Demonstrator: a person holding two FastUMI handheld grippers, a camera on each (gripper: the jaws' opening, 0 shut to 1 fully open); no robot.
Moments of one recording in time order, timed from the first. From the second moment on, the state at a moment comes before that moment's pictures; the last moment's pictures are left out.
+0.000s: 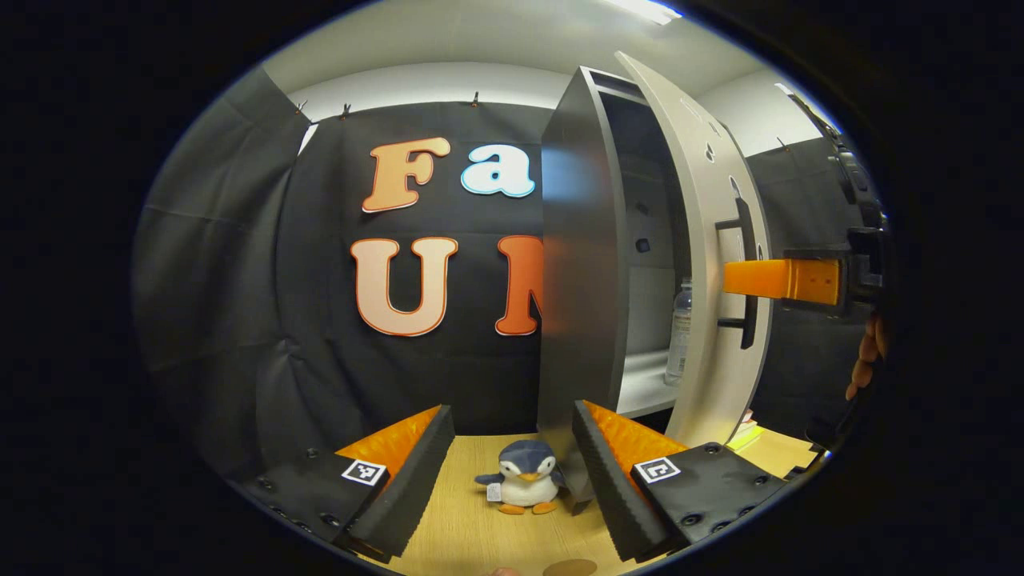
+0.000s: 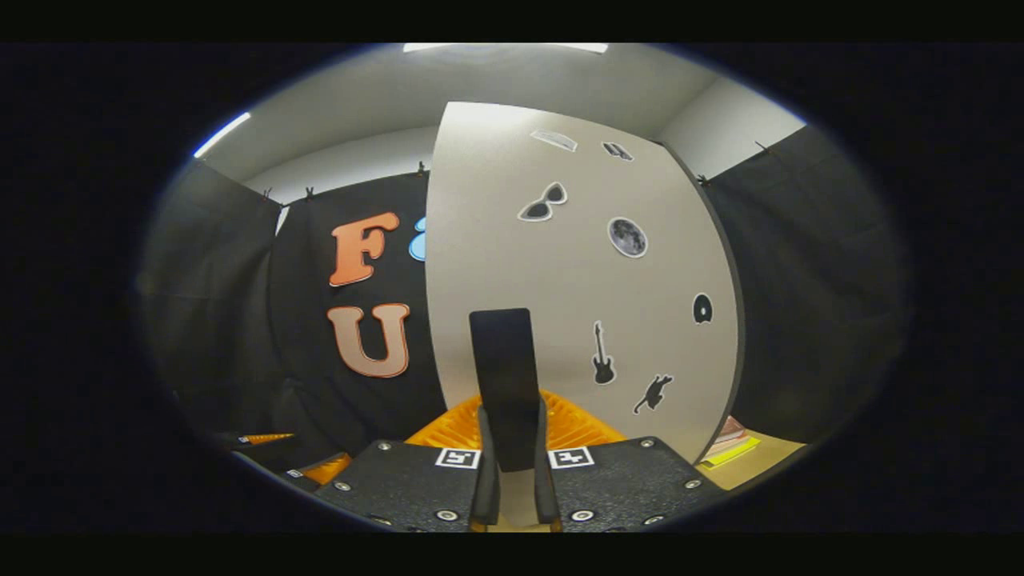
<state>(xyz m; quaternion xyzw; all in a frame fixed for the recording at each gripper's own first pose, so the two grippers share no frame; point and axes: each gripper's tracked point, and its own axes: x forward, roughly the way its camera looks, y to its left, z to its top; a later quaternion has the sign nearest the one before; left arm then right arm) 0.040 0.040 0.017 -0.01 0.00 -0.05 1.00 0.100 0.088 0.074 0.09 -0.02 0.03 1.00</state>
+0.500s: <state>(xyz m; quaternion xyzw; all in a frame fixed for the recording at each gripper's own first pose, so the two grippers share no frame) 0.030 -0.010 0.020 -0.02 -0.01 -0.04 1.00 0.074 0.070 0.076 0.10 -0.02 0.07 0.99</state>
